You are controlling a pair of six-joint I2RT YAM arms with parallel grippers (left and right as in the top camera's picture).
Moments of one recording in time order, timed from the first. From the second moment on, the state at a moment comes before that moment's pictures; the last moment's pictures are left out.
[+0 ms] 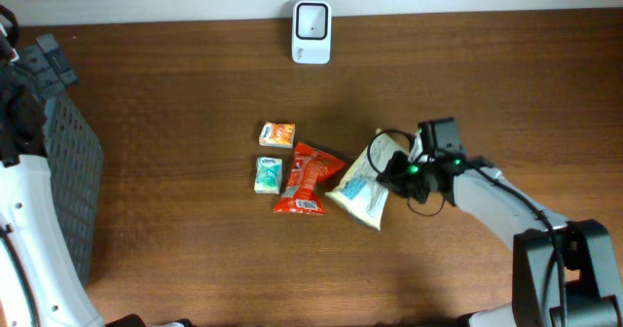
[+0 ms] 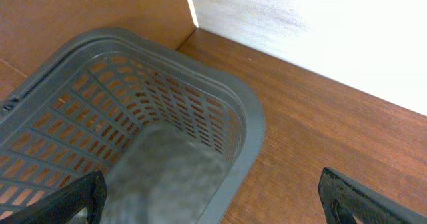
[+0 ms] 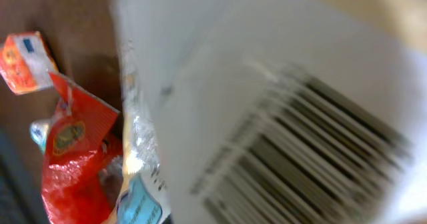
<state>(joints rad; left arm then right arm) 0.32 1.53 1.89 -0.99 -0.29 -0.07 0.15 1.63 0.83 -0.36 -0.45 0.67</state>
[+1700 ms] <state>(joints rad) 0.32 1.53 1.89 -0.99 -0.29 -0.07 -0.11 2.02 1.19 -0.86 -0.78 -0.30</state>
